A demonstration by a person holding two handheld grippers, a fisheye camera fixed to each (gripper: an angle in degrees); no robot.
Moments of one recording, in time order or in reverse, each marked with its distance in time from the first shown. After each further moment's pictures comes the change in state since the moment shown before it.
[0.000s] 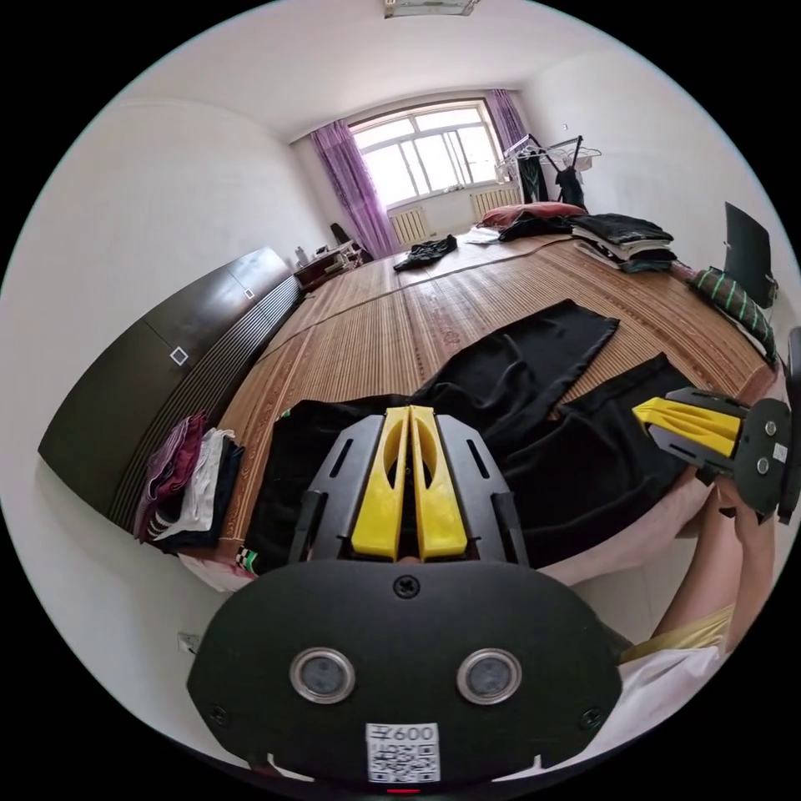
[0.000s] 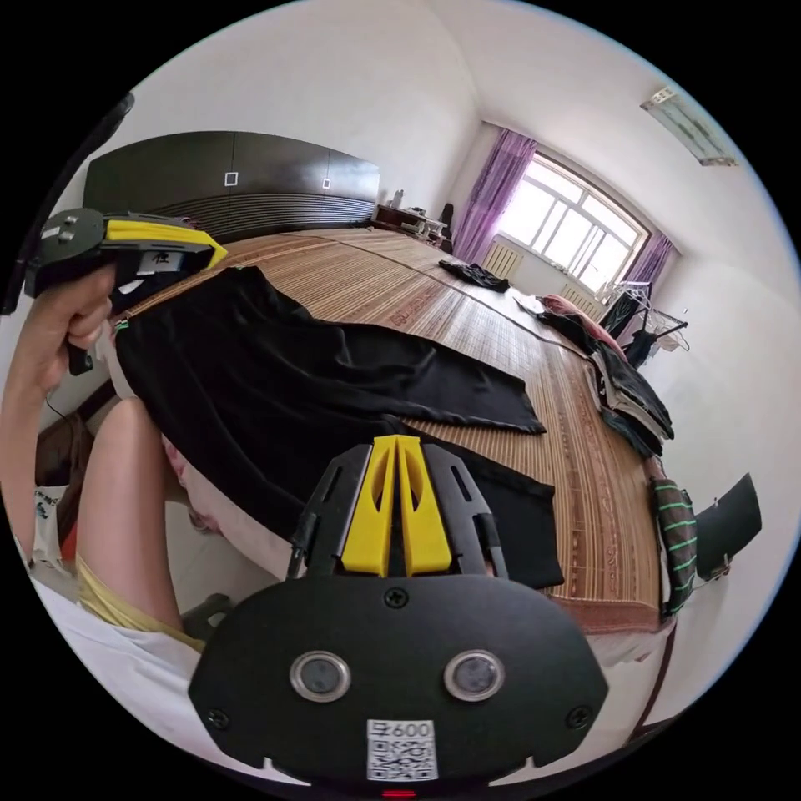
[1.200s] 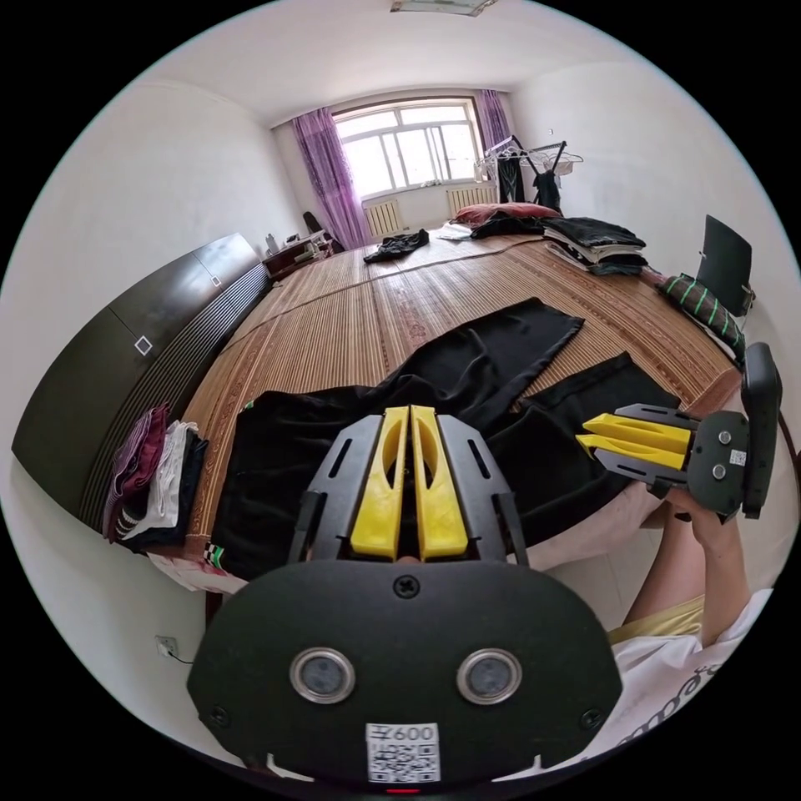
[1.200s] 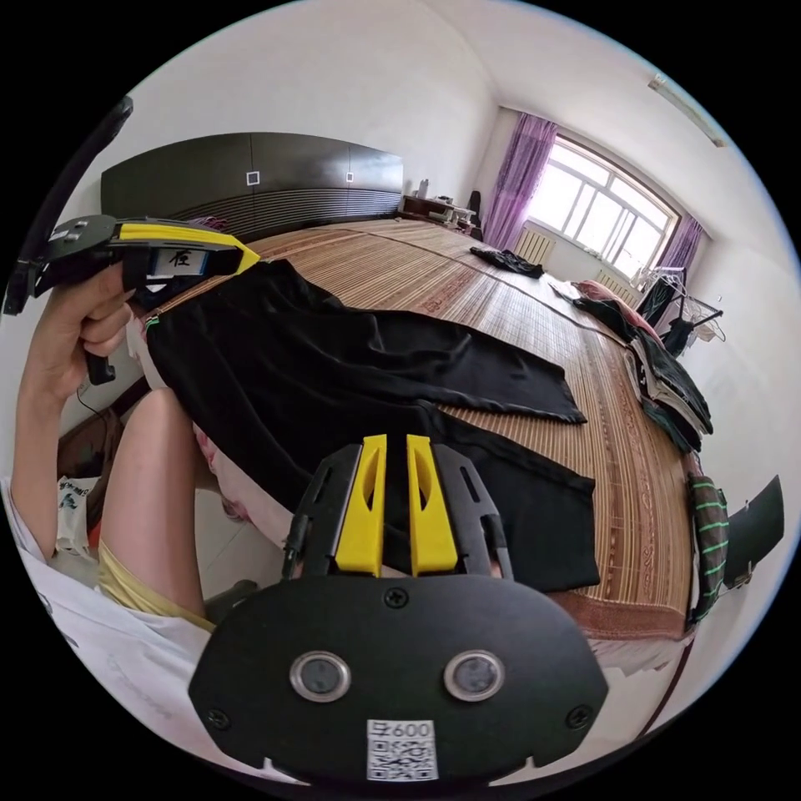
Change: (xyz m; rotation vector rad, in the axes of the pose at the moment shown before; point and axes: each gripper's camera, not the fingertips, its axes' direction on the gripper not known) left arm -0.030 -0.001 -0.024 -0.023 0.128 -0.009; right arm 0.020 -0.005 -0.007 -0.036 -0.129 -0.006
